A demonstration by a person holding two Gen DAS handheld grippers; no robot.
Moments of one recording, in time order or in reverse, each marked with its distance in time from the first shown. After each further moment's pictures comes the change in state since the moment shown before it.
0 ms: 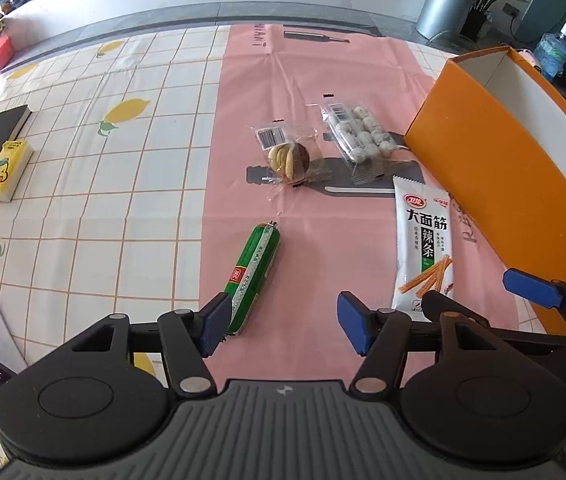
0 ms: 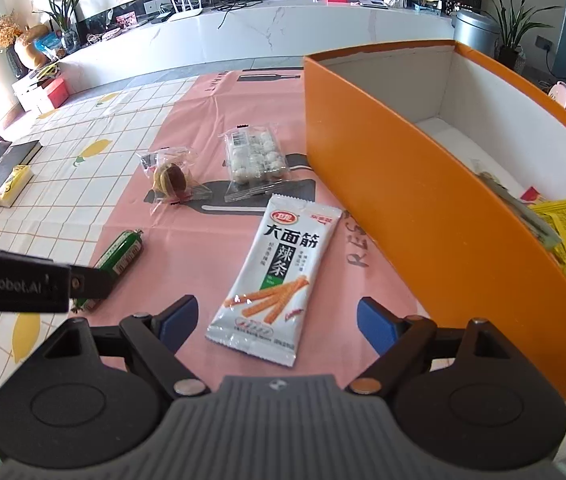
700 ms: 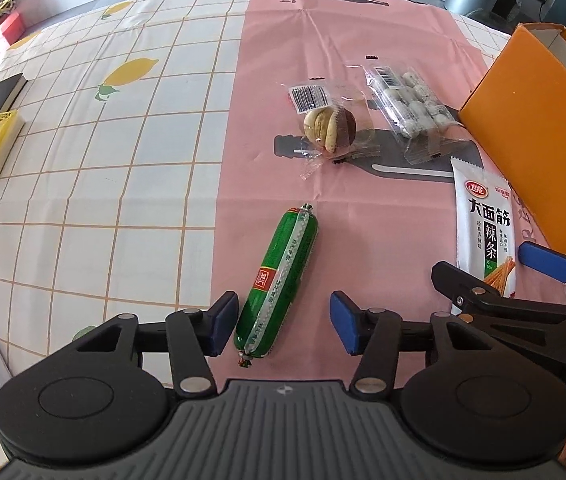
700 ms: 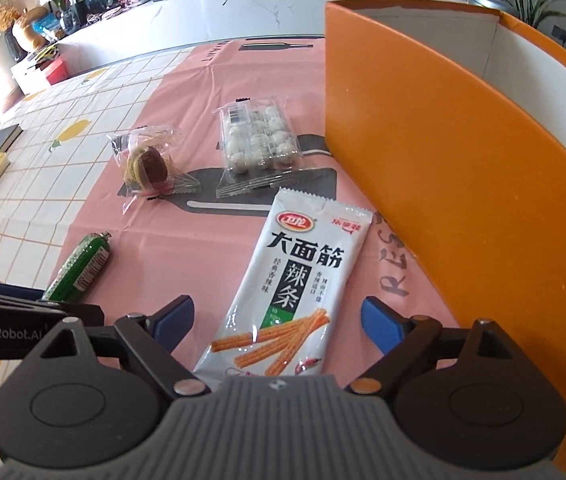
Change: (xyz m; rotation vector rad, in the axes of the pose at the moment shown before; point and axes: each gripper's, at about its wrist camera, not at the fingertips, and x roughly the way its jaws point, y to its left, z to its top) left arm 0.048 0.012 0.004 -0.029 0.067 0.055; right arm 0.061 0.004 0.013 -0.045 0.040 0.011
